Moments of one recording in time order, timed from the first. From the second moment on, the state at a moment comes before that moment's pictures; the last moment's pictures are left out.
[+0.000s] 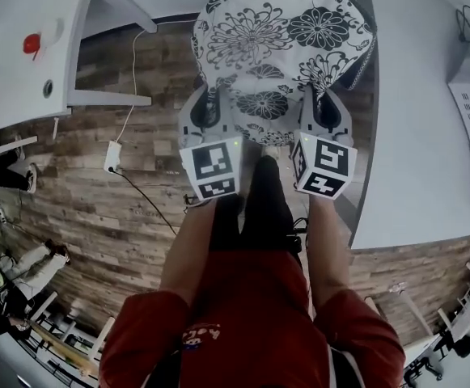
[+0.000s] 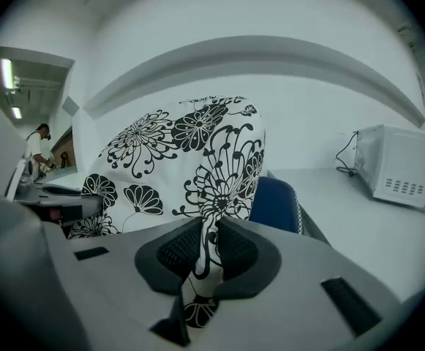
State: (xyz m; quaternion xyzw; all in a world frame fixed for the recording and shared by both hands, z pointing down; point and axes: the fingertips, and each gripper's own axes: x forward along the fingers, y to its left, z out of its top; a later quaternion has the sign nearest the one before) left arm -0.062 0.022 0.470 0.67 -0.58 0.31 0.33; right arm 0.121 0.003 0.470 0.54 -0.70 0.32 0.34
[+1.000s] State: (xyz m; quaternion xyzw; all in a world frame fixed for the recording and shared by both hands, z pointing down) left arm -0.070 0.010 0.456 0.70 -0.62 0.27 0.22; right arm 0.113 -0.004 0.473 0.59 -0.71 0.25 0.29
